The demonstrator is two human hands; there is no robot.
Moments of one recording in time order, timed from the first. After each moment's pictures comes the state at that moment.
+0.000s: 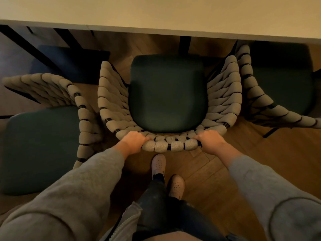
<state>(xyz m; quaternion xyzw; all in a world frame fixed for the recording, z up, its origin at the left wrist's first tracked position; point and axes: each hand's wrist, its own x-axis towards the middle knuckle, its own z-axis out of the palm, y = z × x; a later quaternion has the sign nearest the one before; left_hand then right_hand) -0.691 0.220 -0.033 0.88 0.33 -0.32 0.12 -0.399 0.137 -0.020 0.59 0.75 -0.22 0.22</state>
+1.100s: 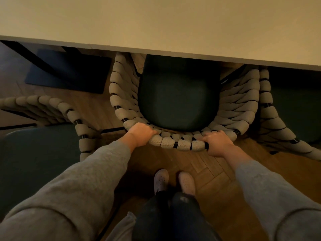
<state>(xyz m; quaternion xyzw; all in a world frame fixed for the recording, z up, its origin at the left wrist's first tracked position) -0.658 0.371 -0.034 0.90 0.28 -0.32 0.07 -0.382 0.263 -0.034 0.62 0.70 -0.25 0.24</state>
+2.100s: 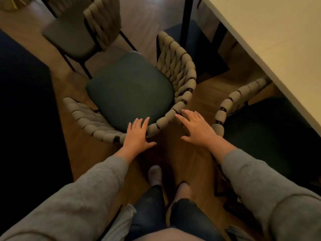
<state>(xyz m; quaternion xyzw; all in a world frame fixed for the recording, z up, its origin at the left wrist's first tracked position) -0.852 0.148 -0.018 0.45 0.87 -0.01 0.21 -0.678 0.346 -0.002 0.14 0.98 -0.13 0.10</state>
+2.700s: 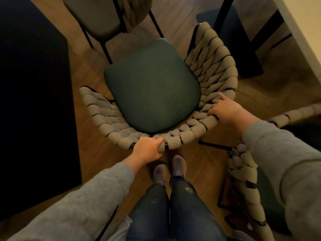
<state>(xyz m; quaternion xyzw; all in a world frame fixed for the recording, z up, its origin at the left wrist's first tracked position) -0.898 0.129 -0.056 0.50 0.84 0.01 0.22 -0.815 0.445 -0.025 -0.01 0.93 0.13 0.34</state>
